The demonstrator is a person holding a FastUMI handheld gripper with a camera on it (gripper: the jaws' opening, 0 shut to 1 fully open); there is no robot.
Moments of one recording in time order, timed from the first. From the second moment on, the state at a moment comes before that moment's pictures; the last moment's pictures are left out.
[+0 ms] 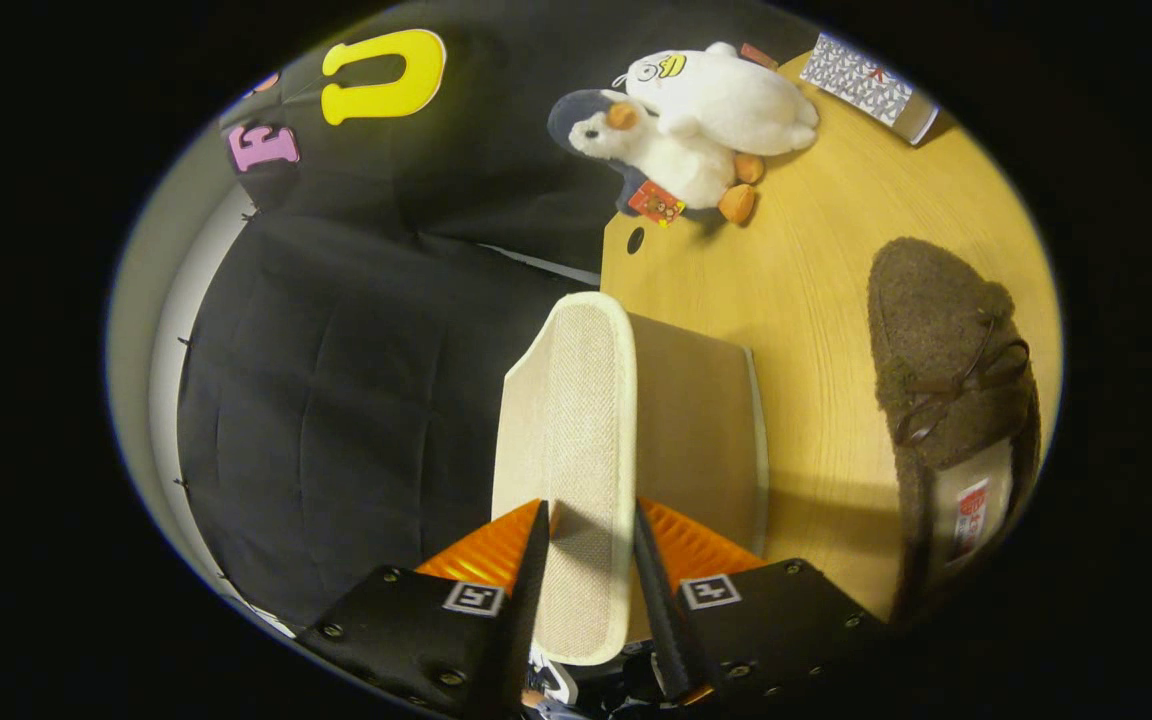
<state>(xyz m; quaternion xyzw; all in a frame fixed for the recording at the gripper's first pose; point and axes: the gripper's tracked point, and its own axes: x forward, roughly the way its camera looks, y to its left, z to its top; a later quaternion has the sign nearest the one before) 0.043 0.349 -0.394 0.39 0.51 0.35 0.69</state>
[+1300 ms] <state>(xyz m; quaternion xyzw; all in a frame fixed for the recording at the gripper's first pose) 0.002 0.524 -0.205 0.35 0.44 0.37 0.74</state>
